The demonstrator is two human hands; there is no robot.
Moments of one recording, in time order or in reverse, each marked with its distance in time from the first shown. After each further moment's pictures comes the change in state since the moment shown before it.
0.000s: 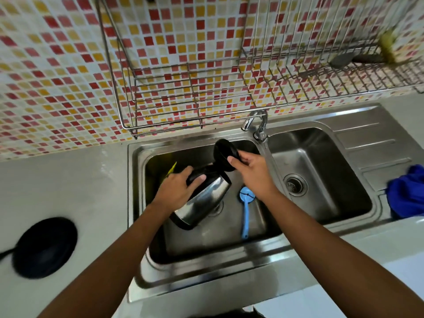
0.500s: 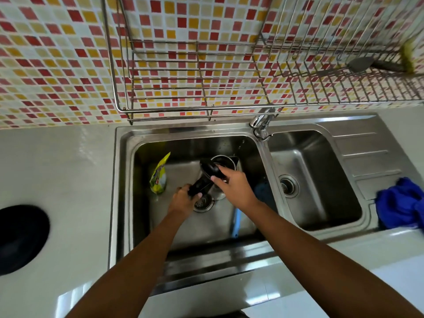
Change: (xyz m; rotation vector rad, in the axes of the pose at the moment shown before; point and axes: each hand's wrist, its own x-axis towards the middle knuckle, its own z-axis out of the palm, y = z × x) left_hand 0.013 -0.054 0.142 -0.391 -0.133 -0.450; right_hand 0.000 0.064 0.030 -0.568 -0.163 -0.016
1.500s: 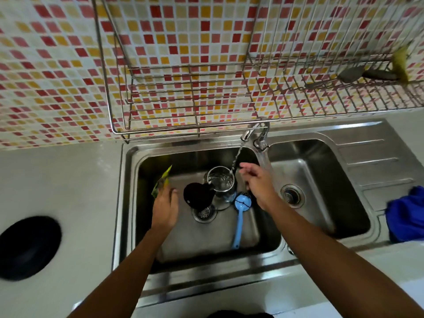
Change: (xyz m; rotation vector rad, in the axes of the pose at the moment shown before) left_hand -0.042 0.026 -0.052 -0.108 0.356 0.100; right_hand 0.026 0.038 -0.067 0.469 0.189 0.365
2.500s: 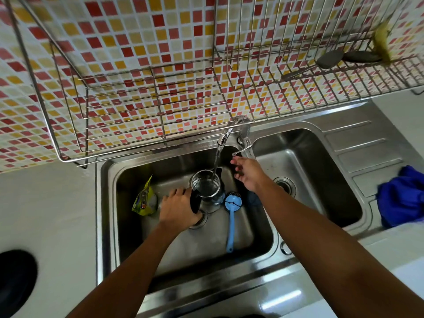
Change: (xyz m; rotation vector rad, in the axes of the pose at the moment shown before) left_hand 0.022 0.066 0.045 0.807 -0.364 0.336; right_hand 0.071 0.002 -0.019 0.427 0.046 0.477
